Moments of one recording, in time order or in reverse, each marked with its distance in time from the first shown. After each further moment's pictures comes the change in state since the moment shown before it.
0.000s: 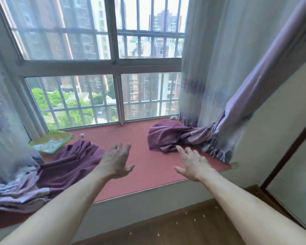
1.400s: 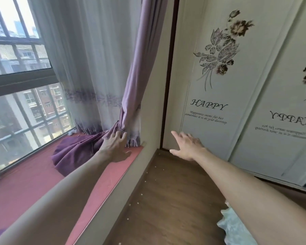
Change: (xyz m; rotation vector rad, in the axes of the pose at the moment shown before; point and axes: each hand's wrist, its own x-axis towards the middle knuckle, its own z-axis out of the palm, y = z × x) left_hand 0.096 0.131 -0.087 -0.062 0.068 0.874; right_hand -0.169 0.011 -0.103 0.000 0.047 0.858
